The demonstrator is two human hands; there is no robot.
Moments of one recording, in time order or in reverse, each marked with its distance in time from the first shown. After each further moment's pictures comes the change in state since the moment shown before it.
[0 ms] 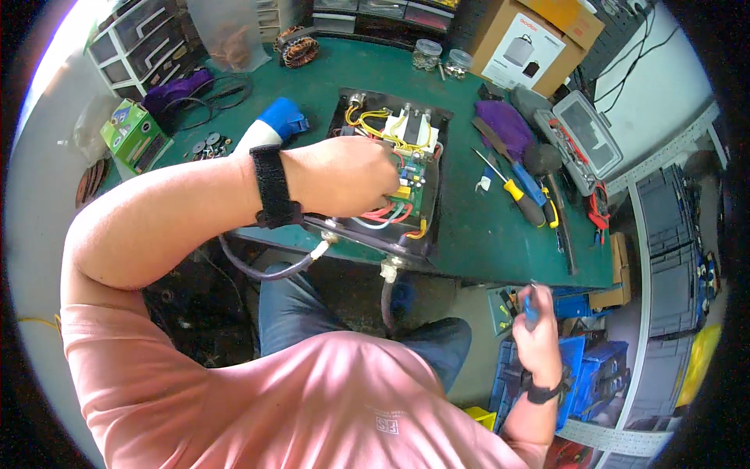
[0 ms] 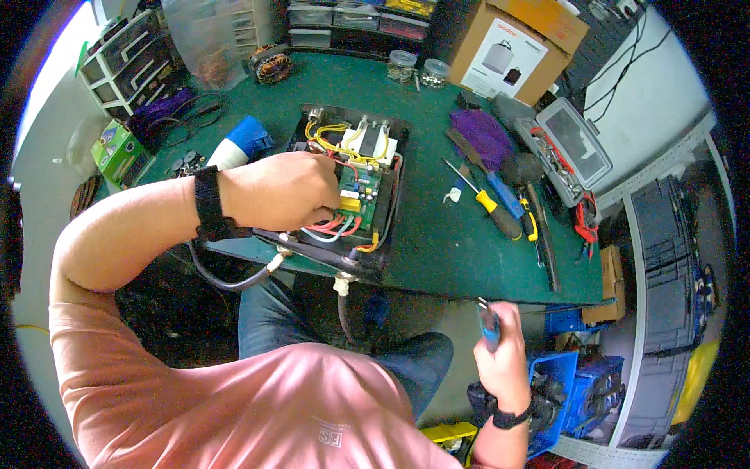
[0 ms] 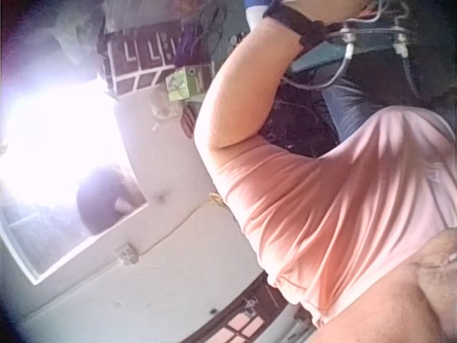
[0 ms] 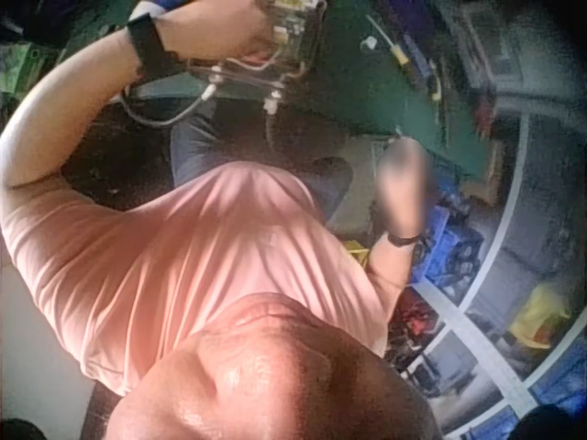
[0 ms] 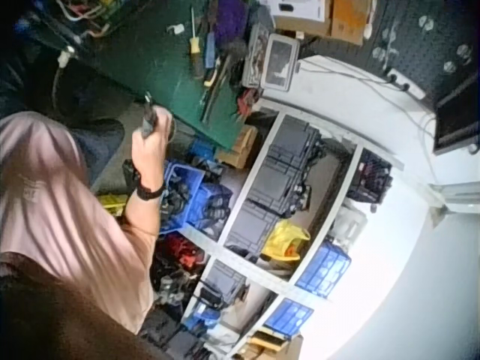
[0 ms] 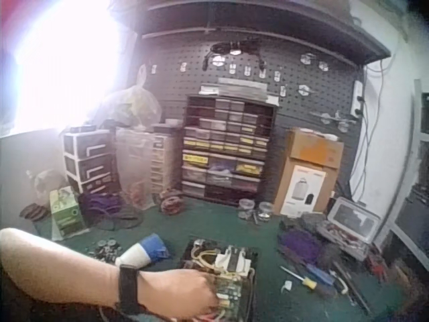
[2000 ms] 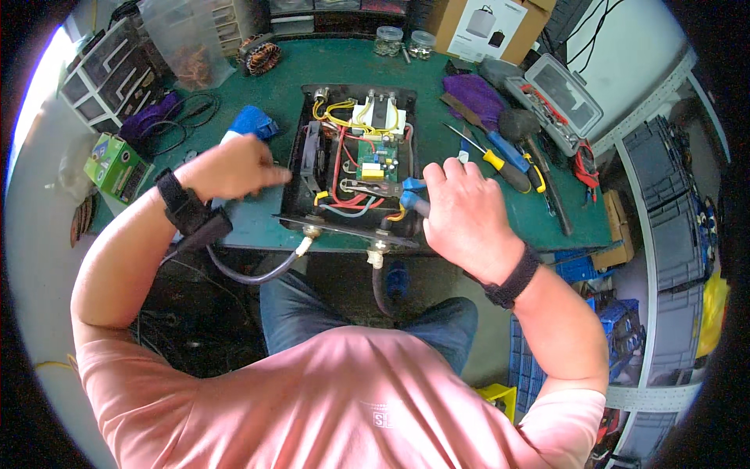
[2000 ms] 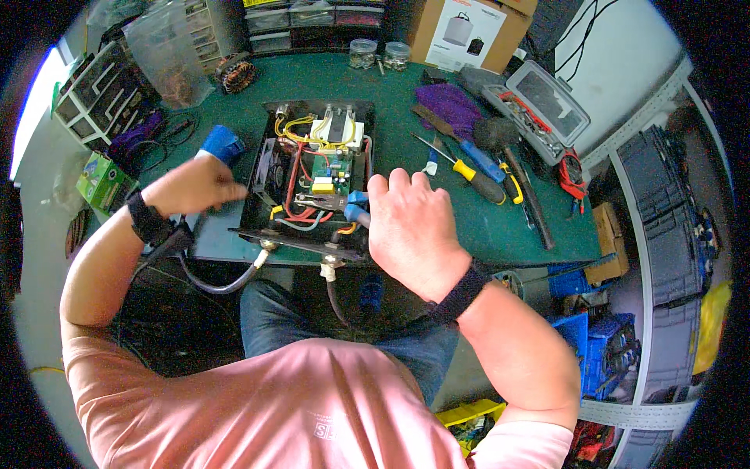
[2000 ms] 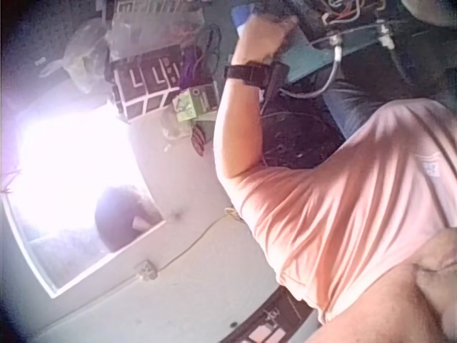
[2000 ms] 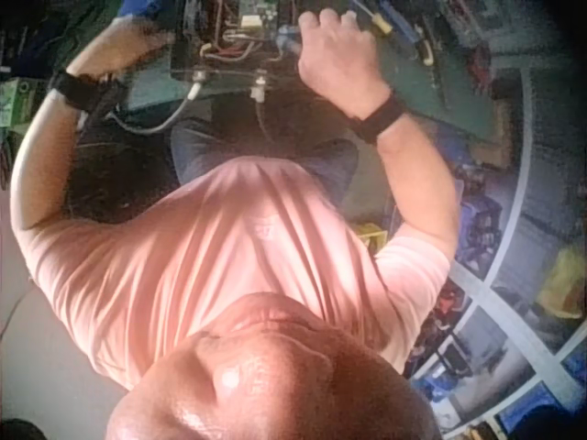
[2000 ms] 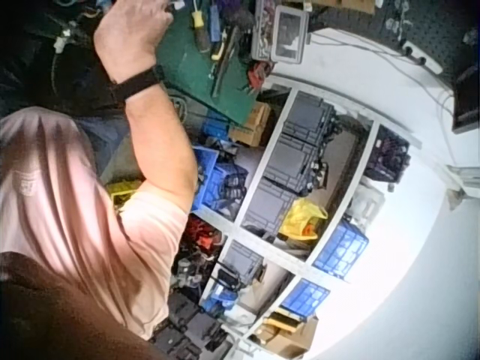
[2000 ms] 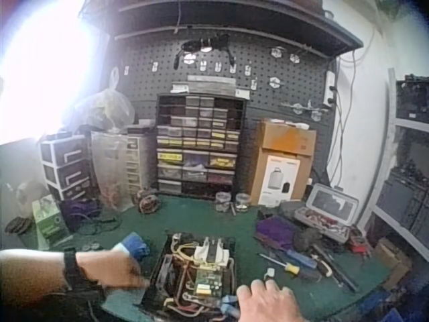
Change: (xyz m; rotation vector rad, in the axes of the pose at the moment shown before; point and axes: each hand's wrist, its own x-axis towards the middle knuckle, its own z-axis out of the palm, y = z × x) left_hand -0.067 -0.024 -0.014 -0.402 -0.137 -0.869; right_hand 0.123 -0.103 0.056 -0.705 0.048 -0.398
